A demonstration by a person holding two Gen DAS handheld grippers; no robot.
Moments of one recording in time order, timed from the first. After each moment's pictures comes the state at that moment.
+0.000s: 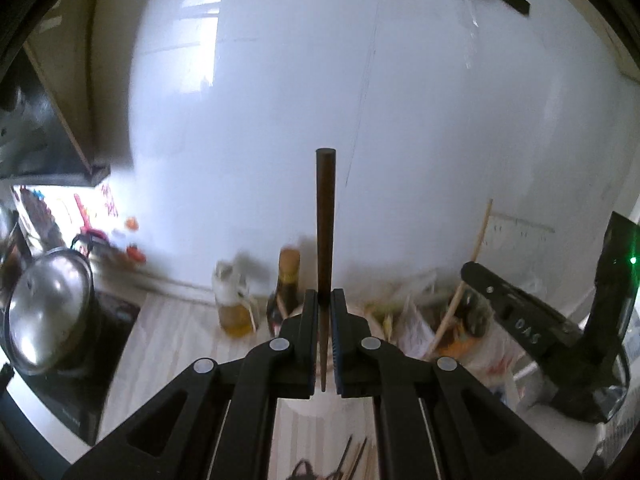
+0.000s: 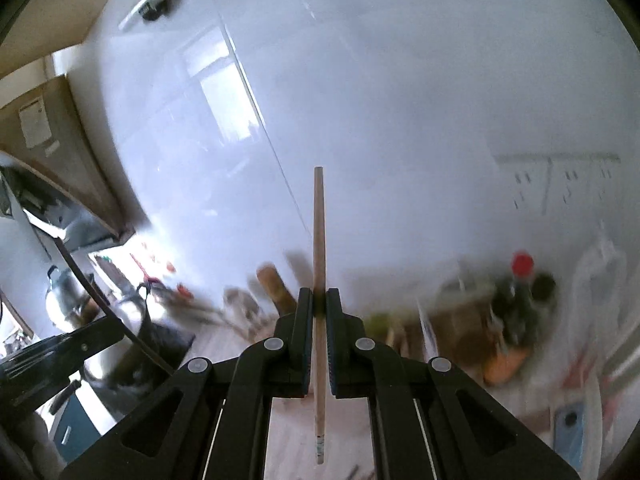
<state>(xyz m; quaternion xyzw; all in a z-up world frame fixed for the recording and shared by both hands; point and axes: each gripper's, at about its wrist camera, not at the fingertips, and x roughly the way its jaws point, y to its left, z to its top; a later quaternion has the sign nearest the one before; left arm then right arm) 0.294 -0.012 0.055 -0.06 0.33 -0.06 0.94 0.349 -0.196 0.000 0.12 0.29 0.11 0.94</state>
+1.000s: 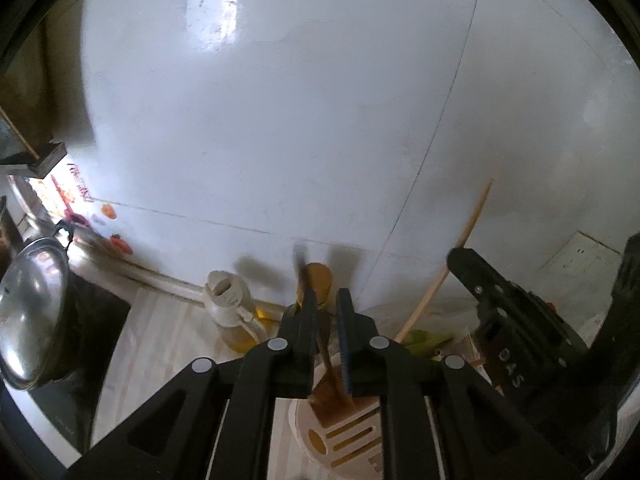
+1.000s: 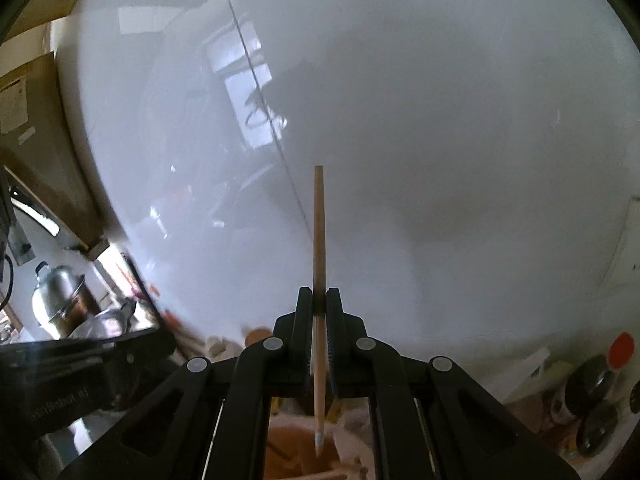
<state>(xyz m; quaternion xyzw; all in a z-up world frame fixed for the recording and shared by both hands) 0.411 -0.001 -0.010 -0.07 0.41 0.00 0.91 0.493 -0.138 -0.060 0.10 0.27 0.16 0.94</state>
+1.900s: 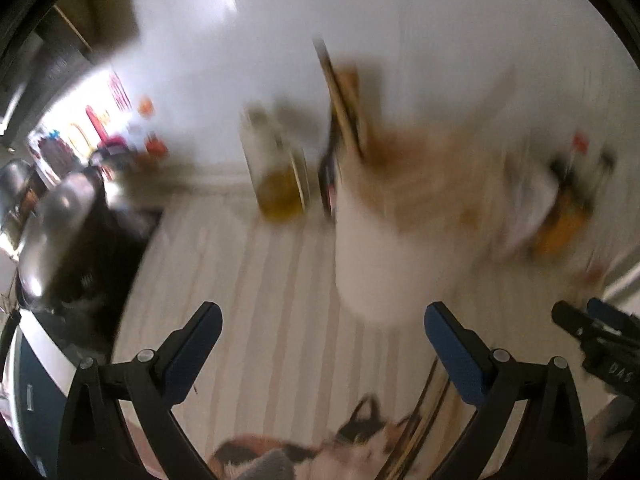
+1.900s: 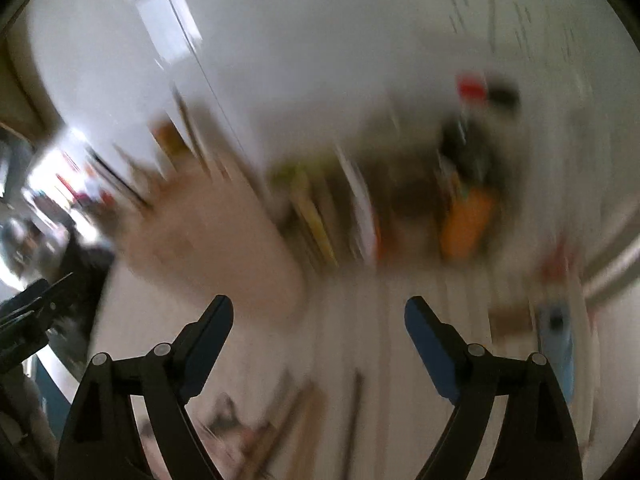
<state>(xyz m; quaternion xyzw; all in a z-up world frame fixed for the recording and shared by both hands) 0.275 -0.019 -0.142 0.03 0.49 0.02 0.87 0.319 -0.230 -0.183 0.10 0.49 0.02 0.87</state>
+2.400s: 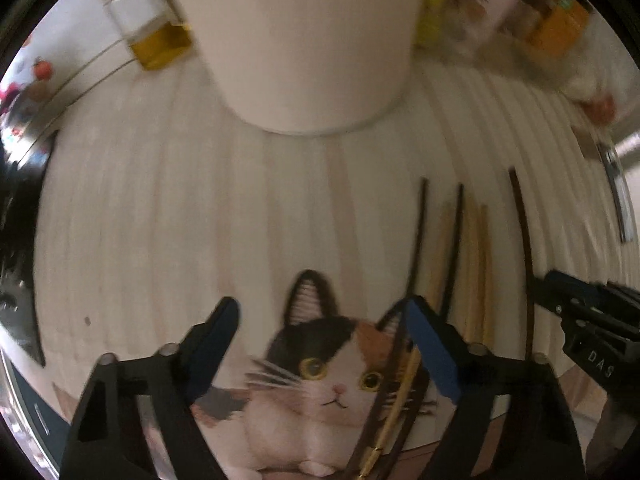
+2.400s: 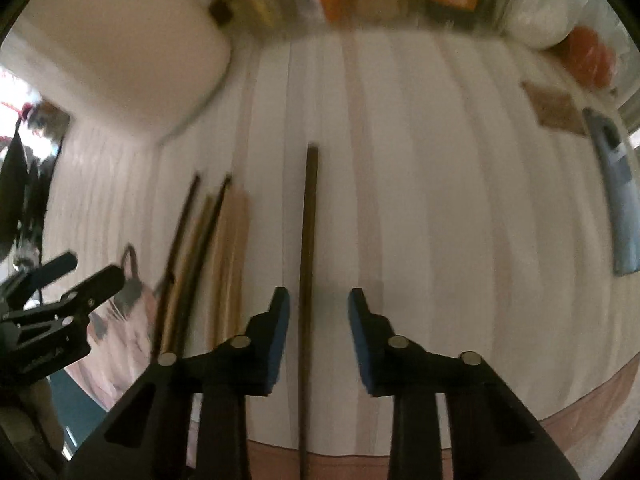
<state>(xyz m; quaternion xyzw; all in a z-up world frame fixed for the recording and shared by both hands) 0.249 -0.071 -0.283 0.08 0.64 -0.07 0.76 0.250 -0.240 -0.361 0.11 0.65 0.02 0.75</state>
